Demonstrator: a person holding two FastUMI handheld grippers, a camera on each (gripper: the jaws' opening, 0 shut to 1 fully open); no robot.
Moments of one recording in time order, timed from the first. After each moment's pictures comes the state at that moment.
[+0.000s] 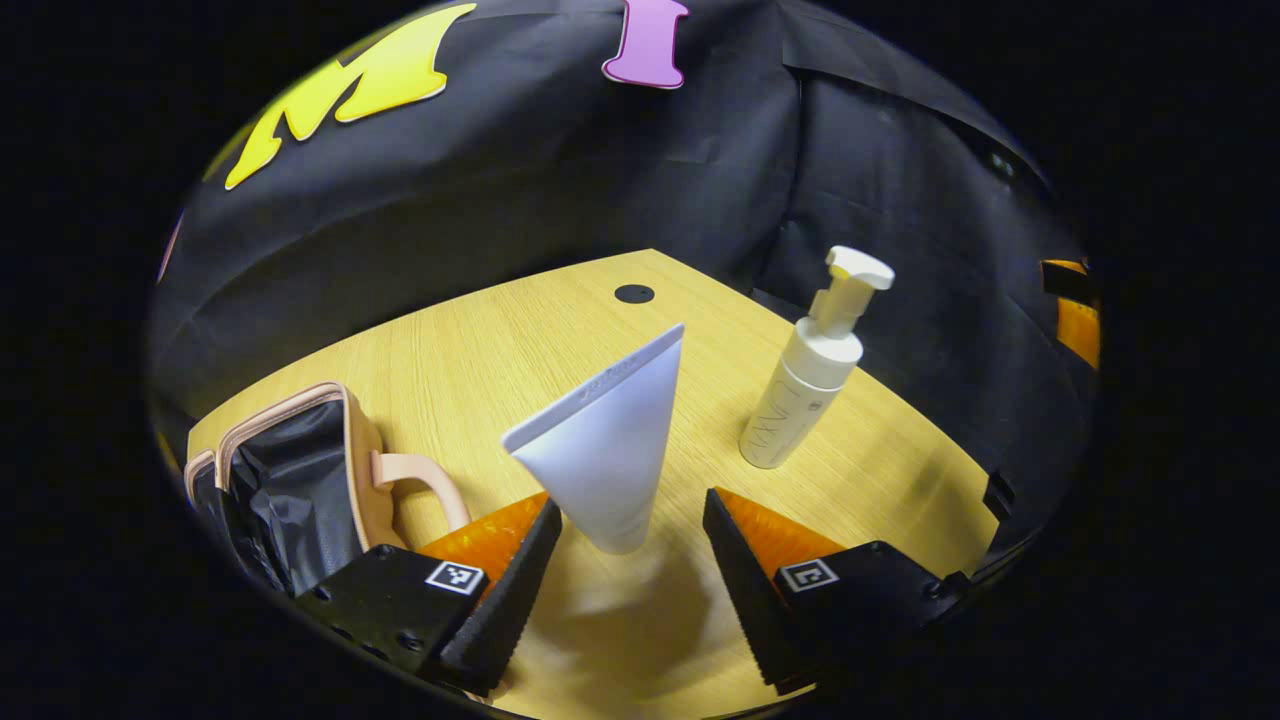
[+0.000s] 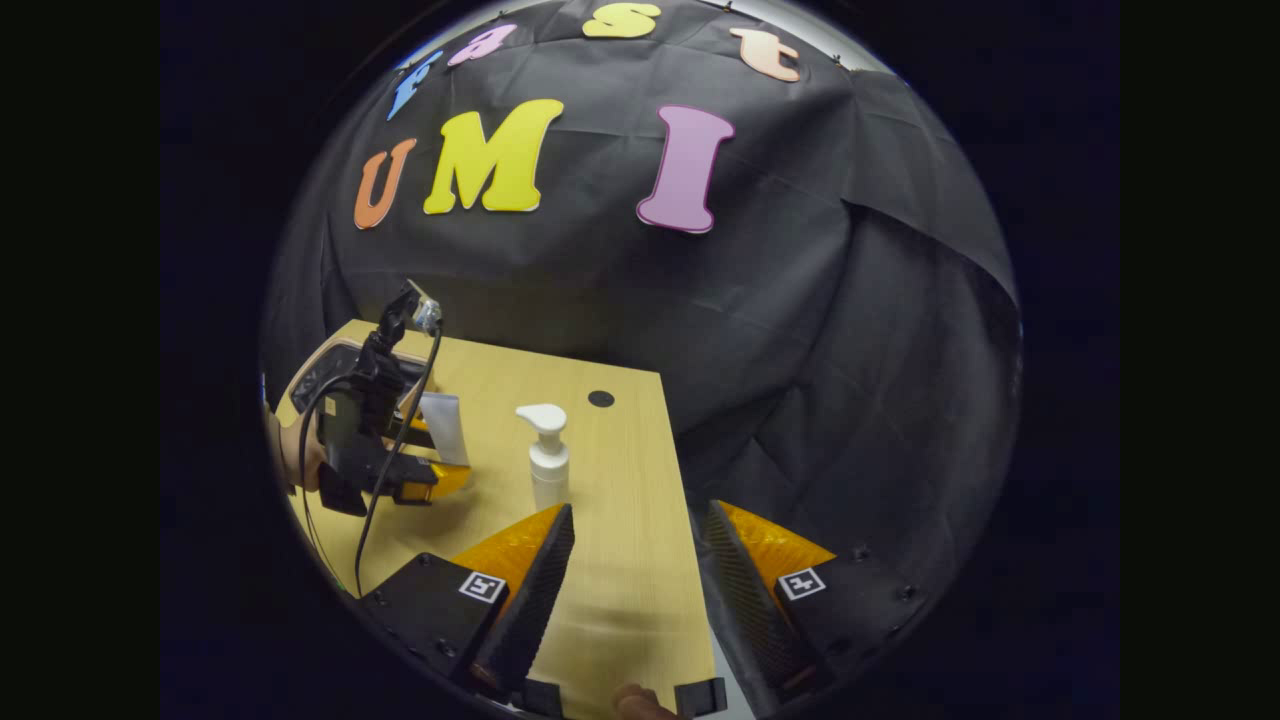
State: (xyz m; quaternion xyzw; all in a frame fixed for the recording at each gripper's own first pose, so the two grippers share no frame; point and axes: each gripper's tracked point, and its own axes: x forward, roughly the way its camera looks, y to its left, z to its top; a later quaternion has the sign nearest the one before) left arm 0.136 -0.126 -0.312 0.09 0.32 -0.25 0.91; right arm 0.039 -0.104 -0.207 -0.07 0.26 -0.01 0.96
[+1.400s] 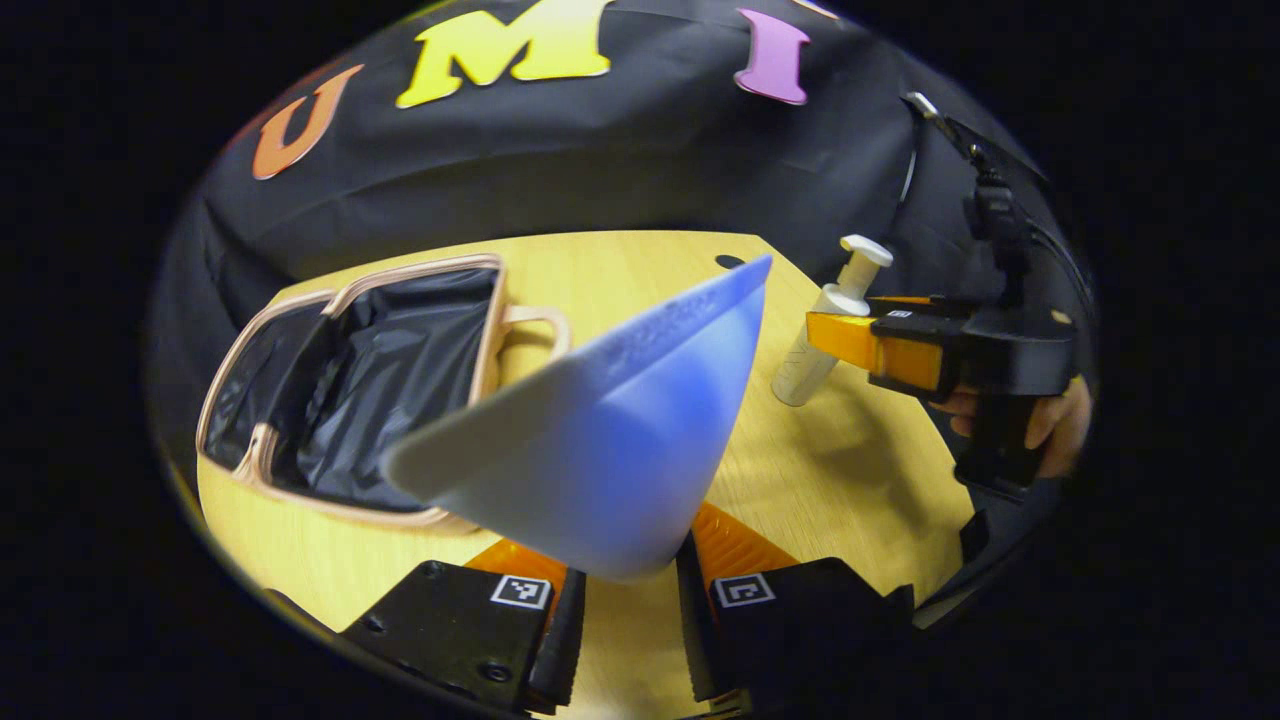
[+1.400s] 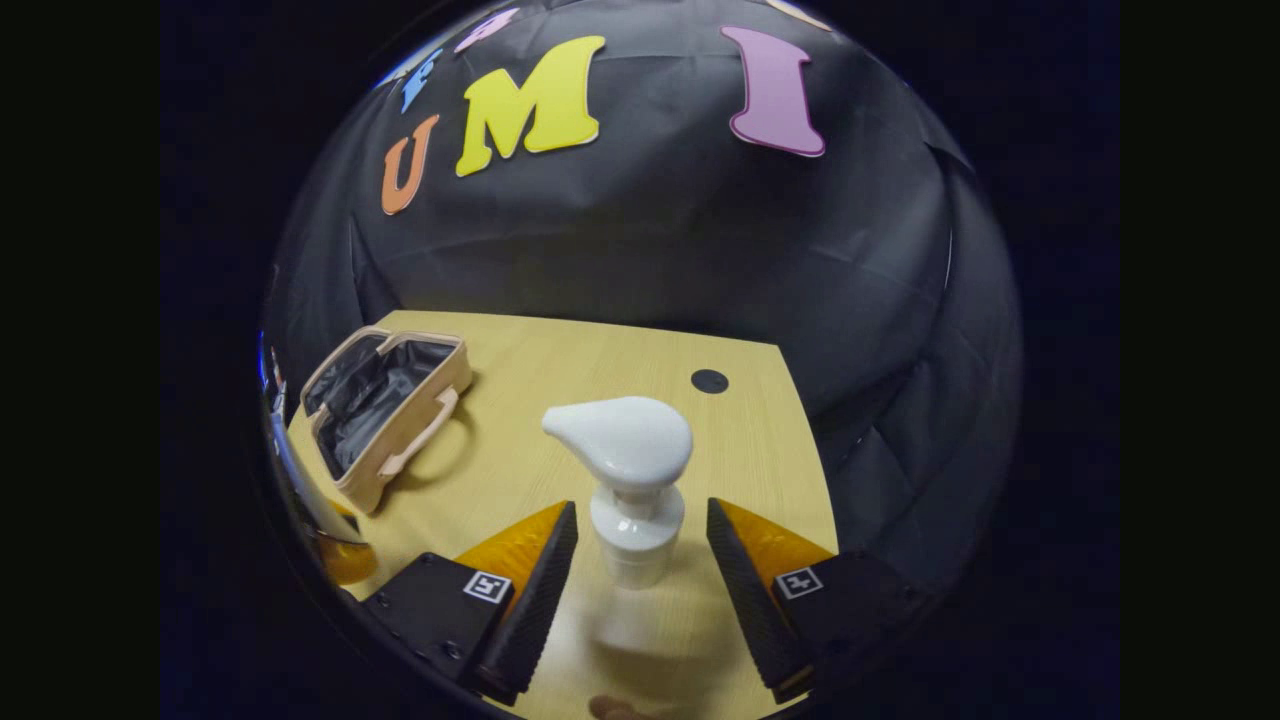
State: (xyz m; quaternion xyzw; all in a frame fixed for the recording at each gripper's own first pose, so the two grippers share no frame) left arm 0.003 -0.066 -0.288 -0.03 0.36 -0.07 0.93; right arm 0.178 -0.003 -0.326 -0.03 0.29 0.13 0.95
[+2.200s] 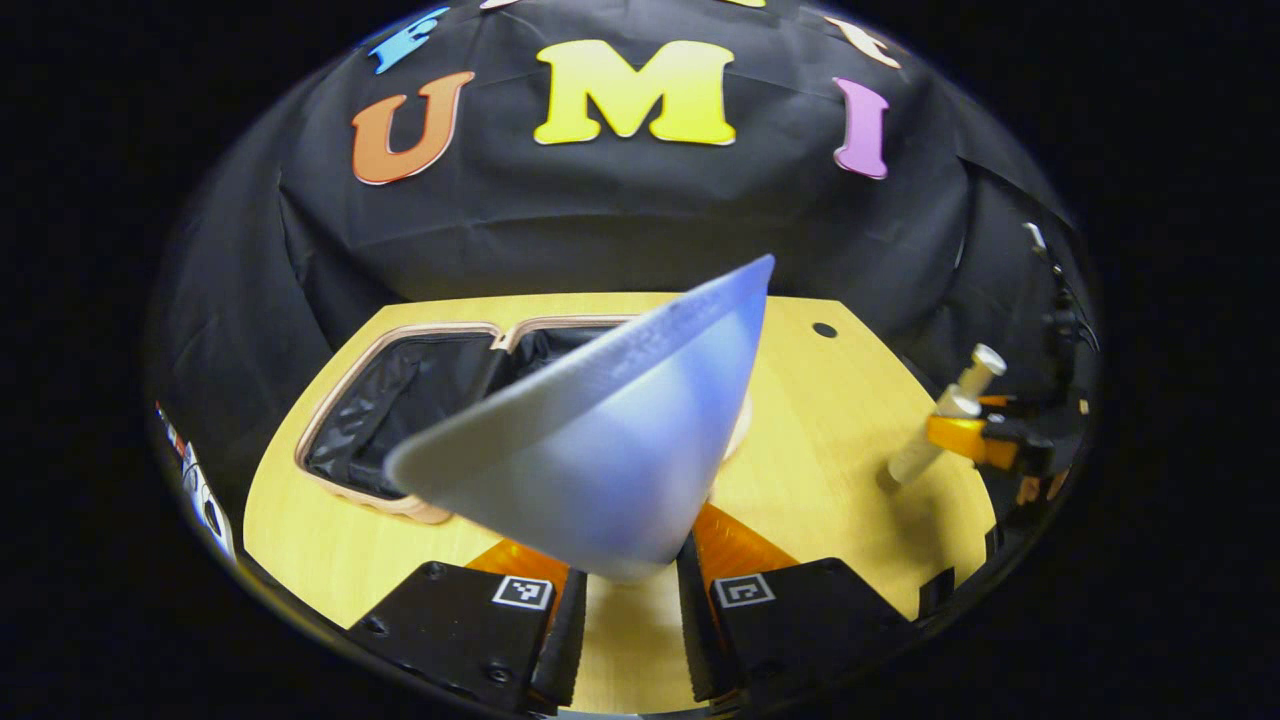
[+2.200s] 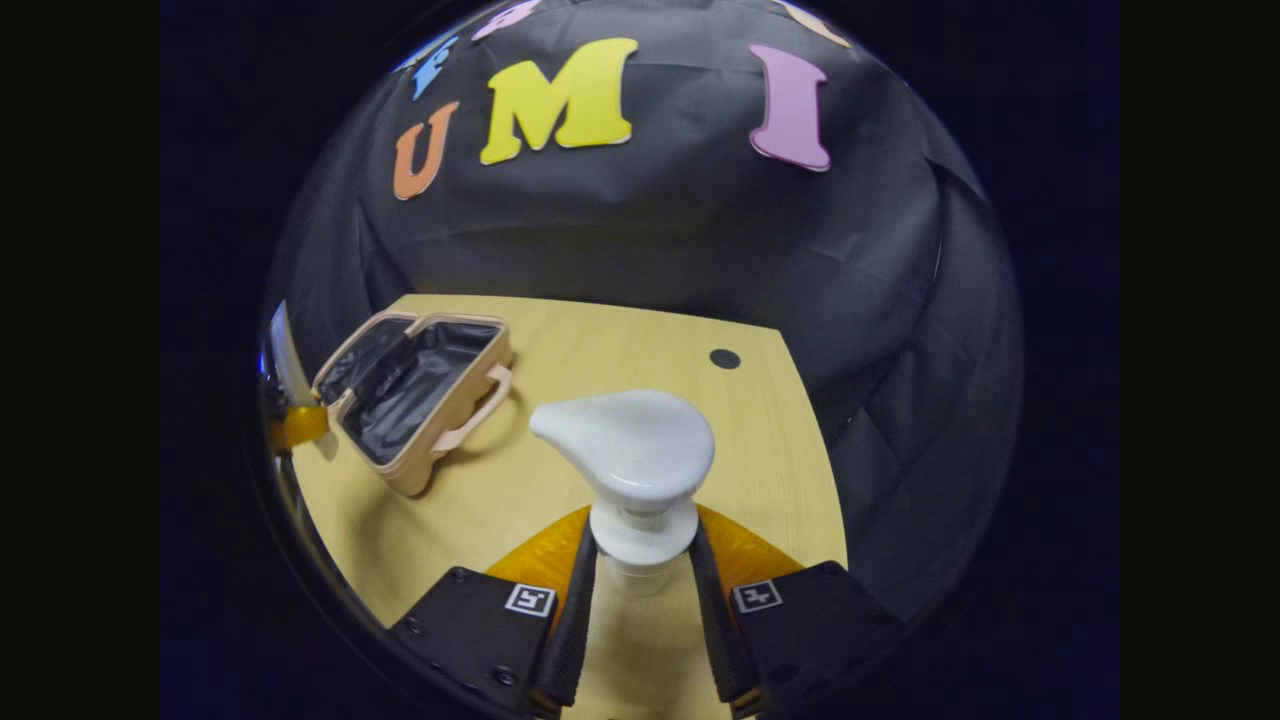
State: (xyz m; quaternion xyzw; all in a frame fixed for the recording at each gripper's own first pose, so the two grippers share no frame) left arm 0.007 0.095 -0.219 -0.02 0.30 0.01 0.95; right arm 0.076 0.041 -0.285 -0.05 0.31 0.12 0.94
